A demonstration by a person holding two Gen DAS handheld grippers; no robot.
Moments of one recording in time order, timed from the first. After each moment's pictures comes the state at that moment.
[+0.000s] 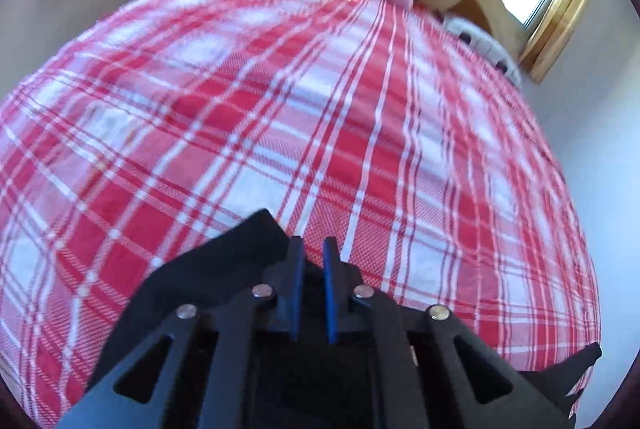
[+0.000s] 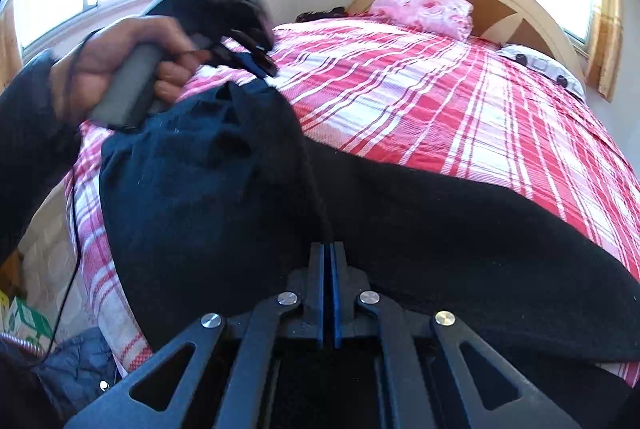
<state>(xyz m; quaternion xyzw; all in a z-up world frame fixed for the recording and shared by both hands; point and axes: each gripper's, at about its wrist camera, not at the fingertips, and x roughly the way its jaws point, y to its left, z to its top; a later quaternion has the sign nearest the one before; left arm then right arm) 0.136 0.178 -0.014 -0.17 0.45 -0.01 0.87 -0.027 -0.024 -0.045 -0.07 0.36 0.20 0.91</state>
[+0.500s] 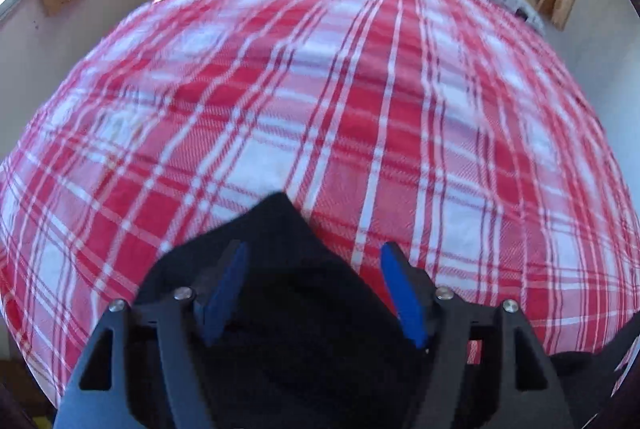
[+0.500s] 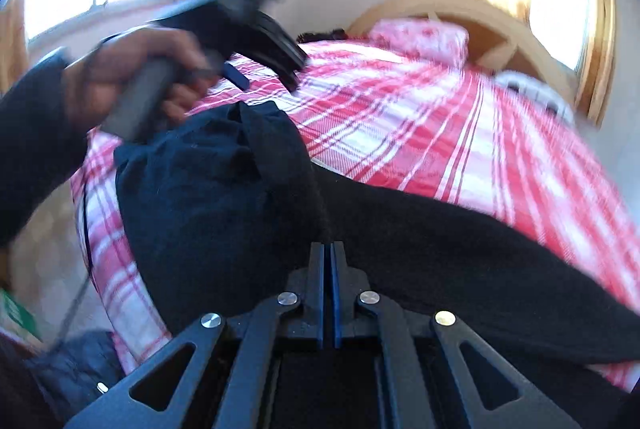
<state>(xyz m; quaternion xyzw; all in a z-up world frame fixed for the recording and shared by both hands) 0.154 0.142 -0.049 -0.07 0.53 0.04 0.84 -0.057 -0.006 -0.030 -0.12 0.31 0.19 0.92</state>
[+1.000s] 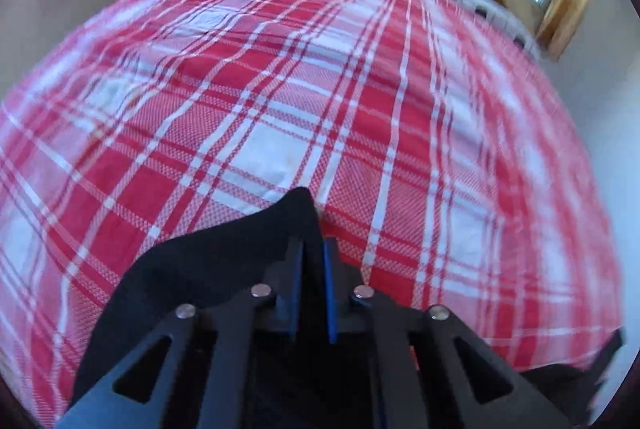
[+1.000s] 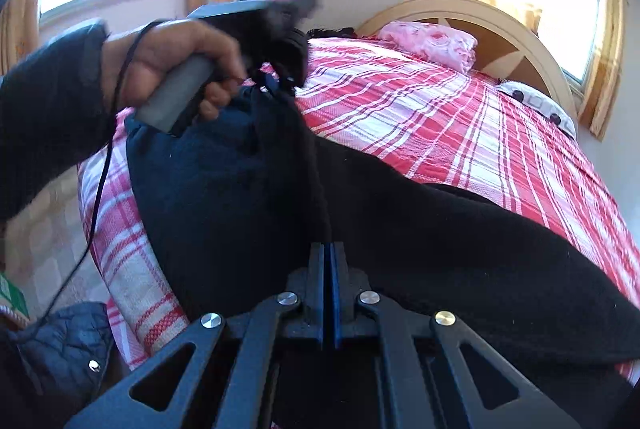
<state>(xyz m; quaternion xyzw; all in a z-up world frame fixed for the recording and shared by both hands) 0.133 0.181 -0.054 -0.17 0.49 0.01 0.86 -0.071 -0.006 -0.049 -0.12 0.31 0.19 0.92</state>
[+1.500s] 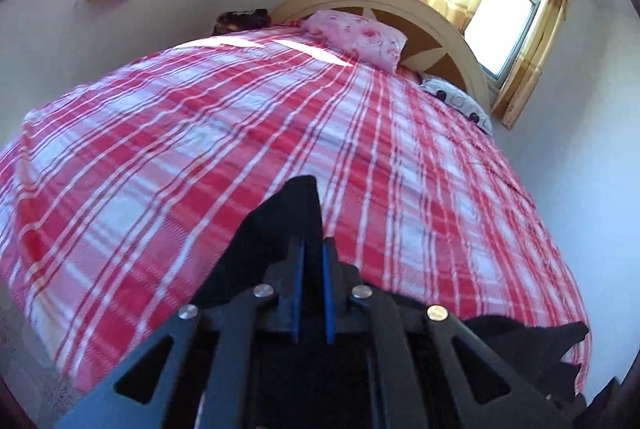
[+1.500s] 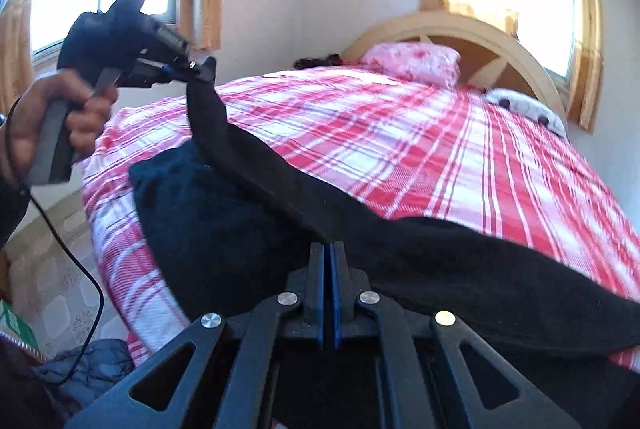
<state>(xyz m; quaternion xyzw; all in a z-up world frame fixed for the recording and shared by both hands) -0.011 0.235 0.016 -0.19 0.35 0.00 0.92 -0.082 -0.012 -0.019 -0.09 0.27 0.19 0.94</state>
